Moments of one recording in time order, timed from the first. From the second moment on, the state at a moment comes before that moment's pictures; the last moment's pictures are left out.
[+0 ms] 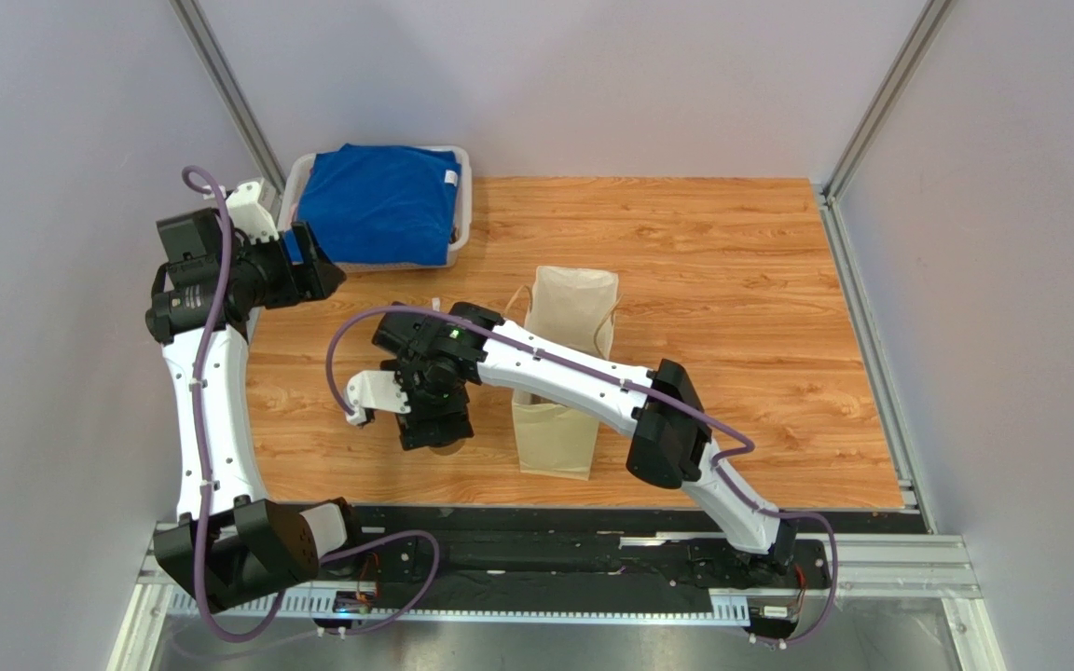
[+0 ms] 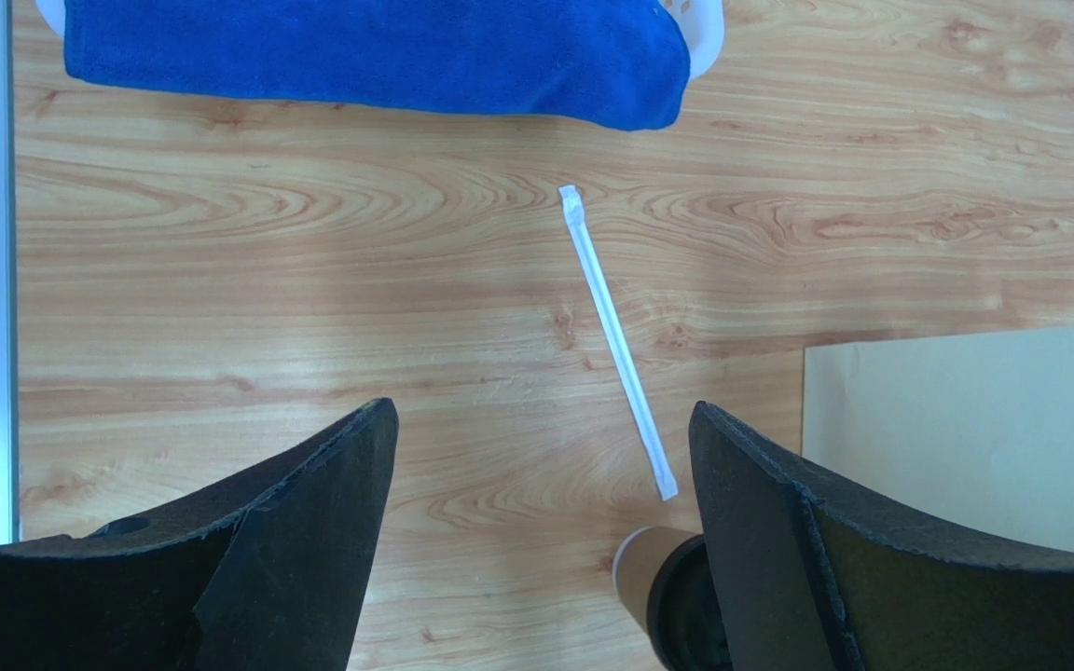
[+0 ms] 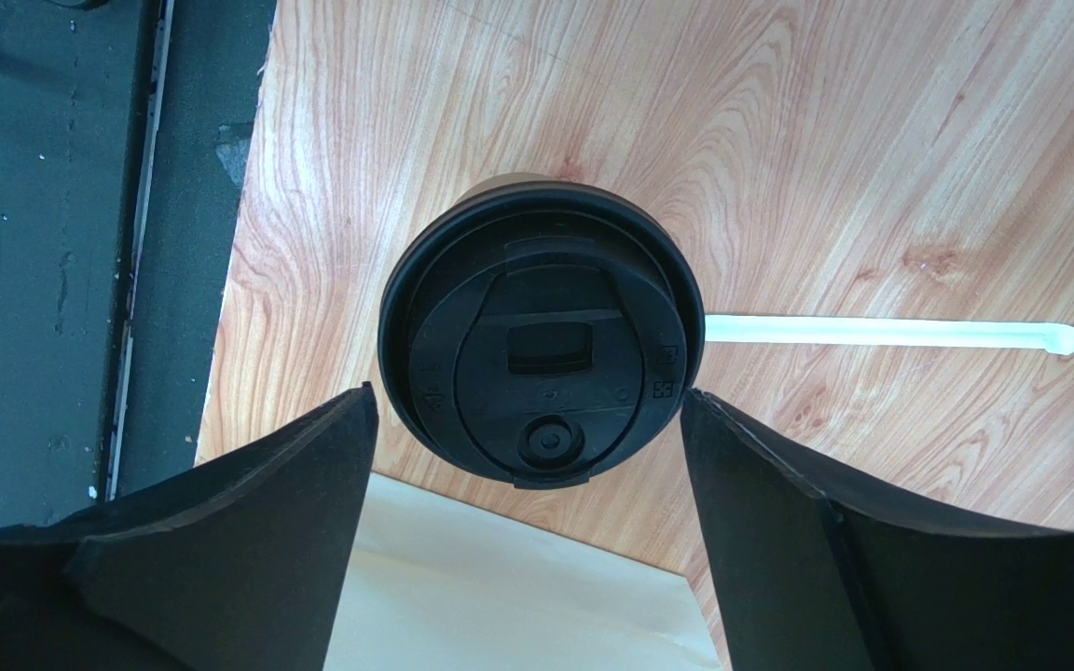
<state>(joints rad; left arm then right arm) 0.34 1.18 1.32 -0.79 0.52 0.01 1.17 2.29 2.30 -1.17 -0.20 -0.74</state>
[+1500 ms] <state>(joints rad) -0.18 1.06 1.44 -0.71 0.92 -0.07 0.45 1.77 2.33 -0.90 -0.44 -0.41</state>
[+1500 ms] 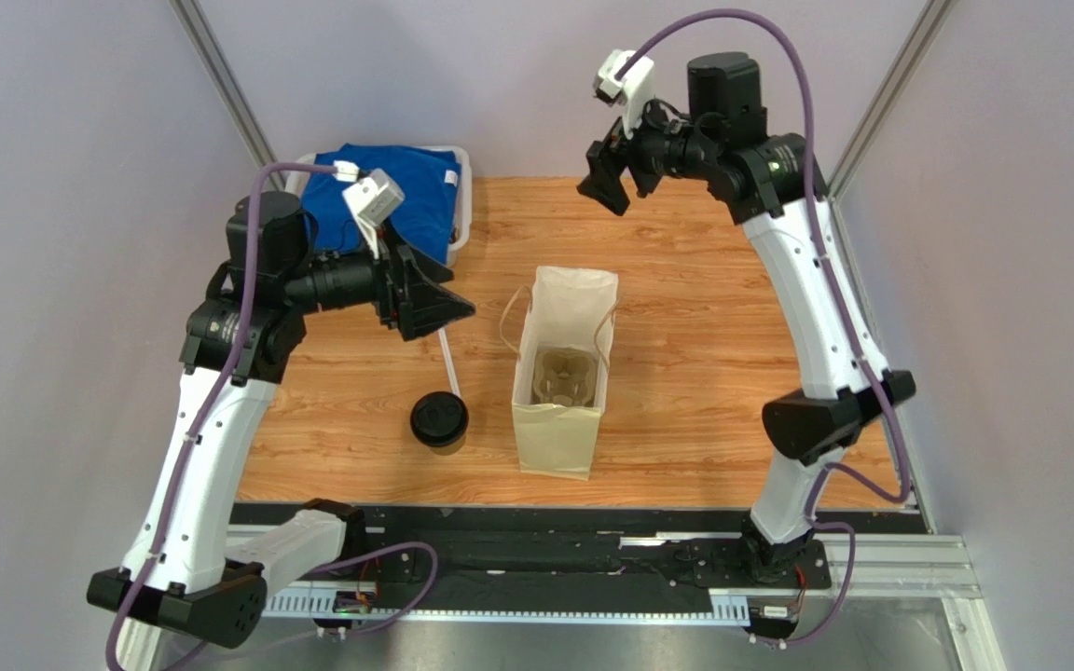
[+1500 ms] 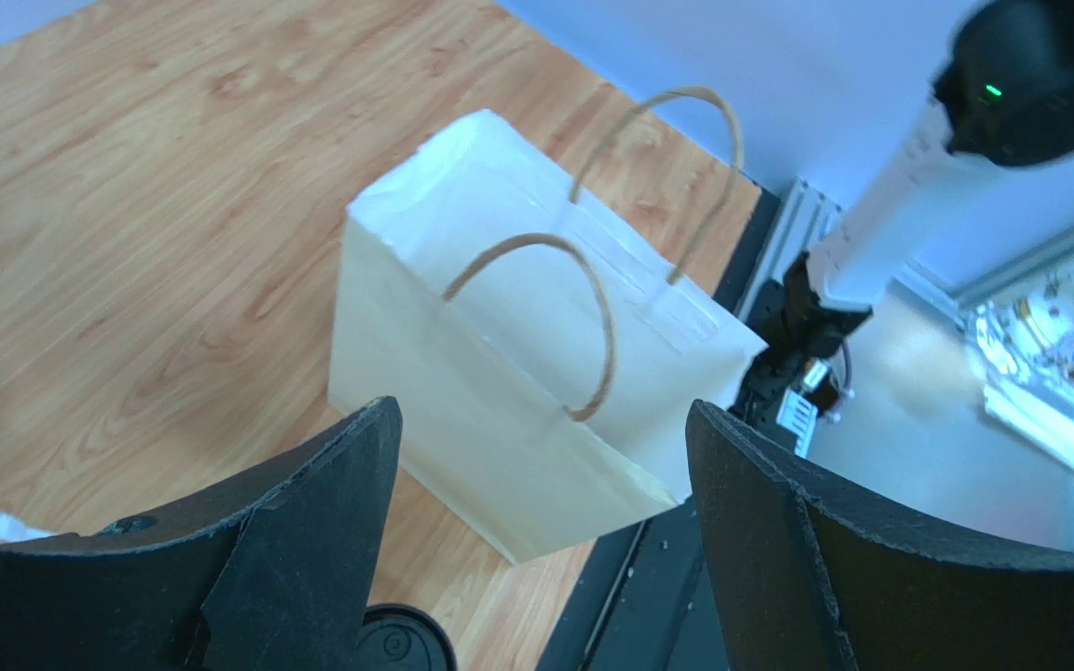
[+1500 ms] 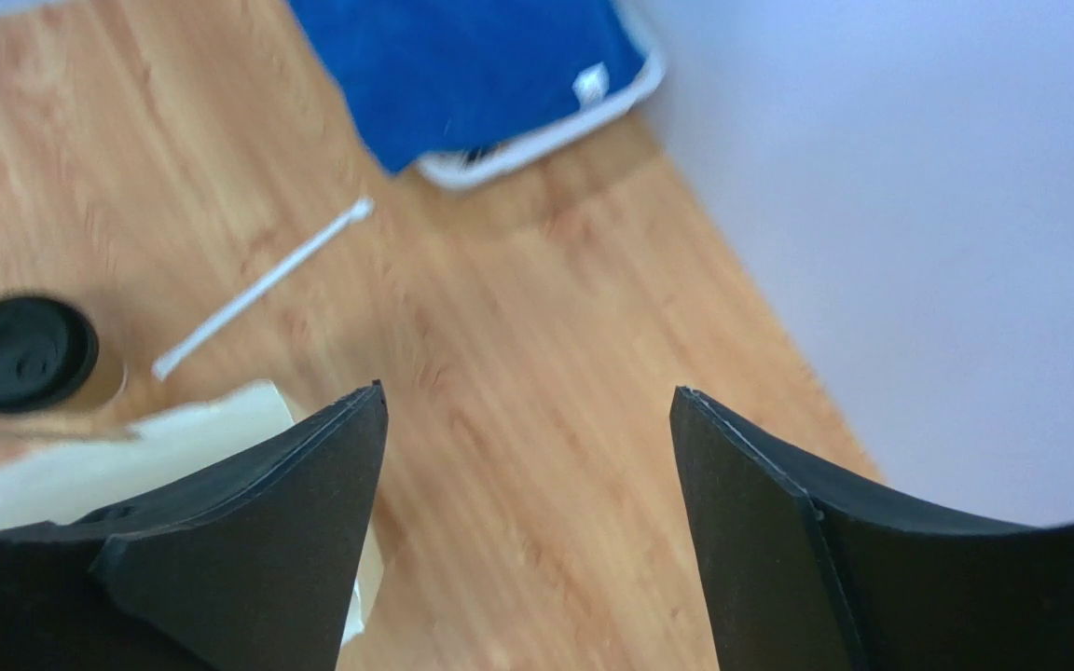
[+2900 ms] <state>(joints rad) -0.31 1.06 0.92 -0.98 0.57 0.98 0.46 2.01 2.32 -1.30 -0.63 -0.76</state>
